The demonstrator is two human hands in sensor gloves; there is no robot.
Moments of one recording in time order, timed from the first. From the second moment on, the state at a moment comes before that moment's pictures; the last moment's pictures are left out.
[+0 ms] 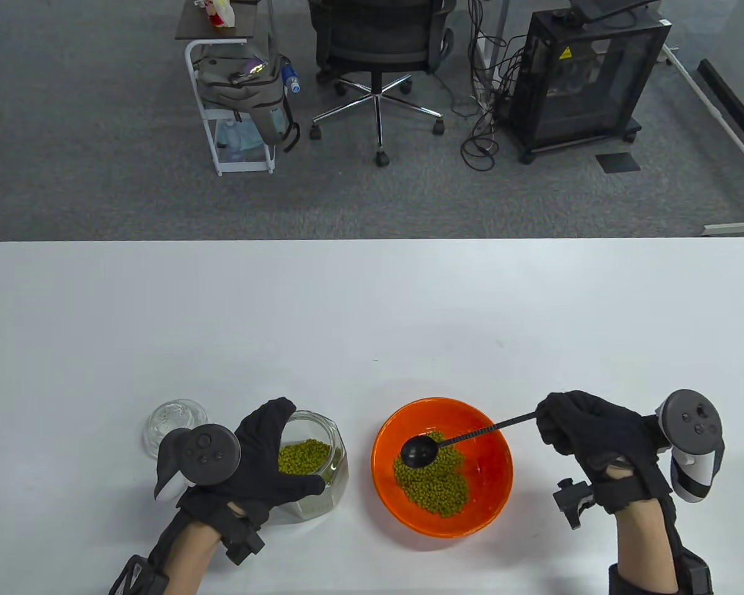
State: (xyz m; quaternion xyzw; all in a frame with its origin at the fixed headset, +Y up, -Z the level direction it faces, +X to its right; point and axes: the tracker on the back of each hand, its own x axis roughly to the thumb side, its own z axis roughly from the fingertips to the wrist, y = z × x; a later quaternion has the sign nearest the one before) left_hand -0.222 -0.704 -0.275 -0.04 -0.26 0.34 0.90; right_hand 0.283 -0.641 -0.278 0.03 -0.02 0.78 0.62
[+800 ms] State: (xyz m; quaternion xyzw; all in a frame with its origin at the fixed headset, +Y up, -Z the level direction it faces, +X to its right) left_hand -0.222 -0.705 -0.275 -0.04 -0.26 0.34 0.90; right_hand 0.166 -0.586 -0.286 0.08 -0.06 0.82 0.57
